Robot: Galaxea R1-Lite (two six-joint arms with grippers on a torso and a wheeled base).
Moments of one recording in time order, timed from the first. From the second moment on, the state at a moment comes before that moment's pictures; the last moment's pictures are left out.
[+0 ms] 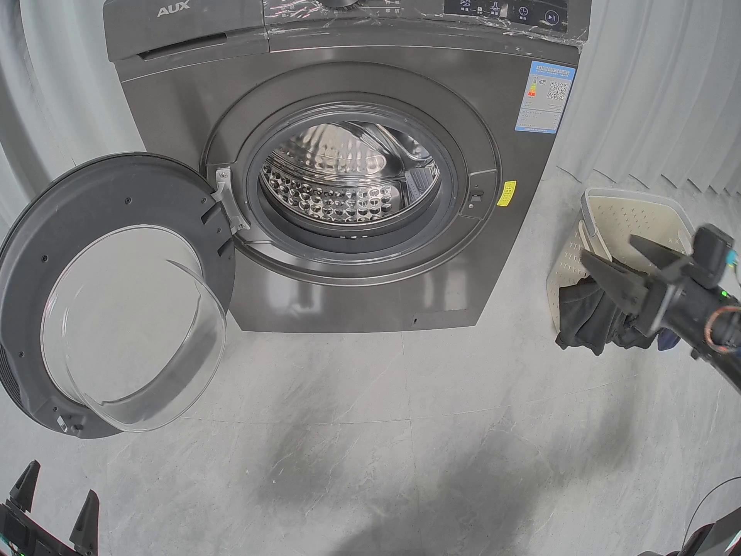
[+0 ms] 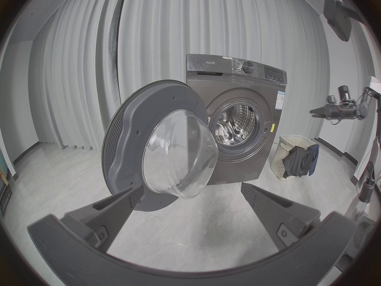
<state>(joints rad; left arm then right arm) 0.00 0.02 -0.02 0.00 0.00 -0.01 0.44 1.29 -0.50 -0.85 -0.03 0.03</state>
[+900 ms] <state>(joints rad) 0.00 0.02 -0.02 0.00 0.00 -0.01 0.15 0.29 -0.02 -0.39 -0.02 -0.01</state>
